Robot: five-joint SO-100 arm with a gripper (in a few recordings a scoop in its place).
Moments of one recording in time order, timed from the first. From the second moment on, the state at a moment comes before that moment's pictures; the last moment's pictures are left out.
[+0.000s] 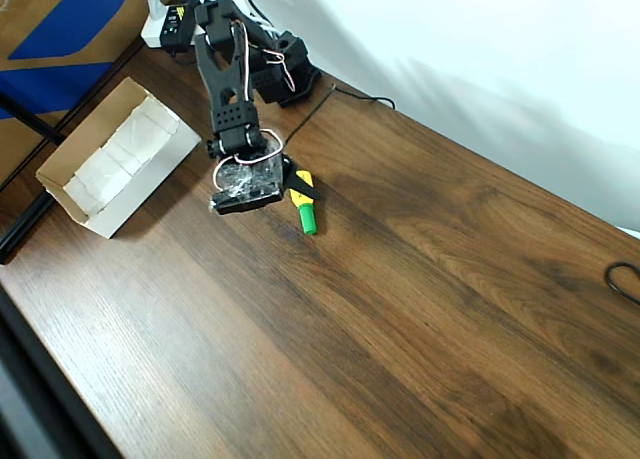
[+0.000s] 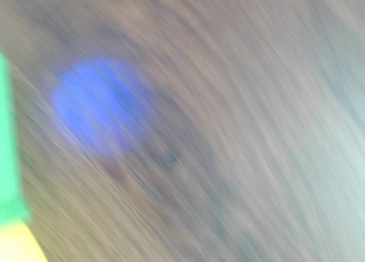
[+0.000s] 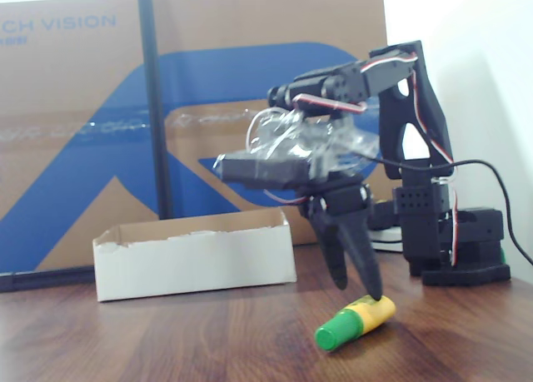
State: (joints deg) arm -41.3 75.6 87.7 76.6 -53.1
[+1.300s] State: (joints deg) arm -40.2 77.7 99.8 73.5 -46.8
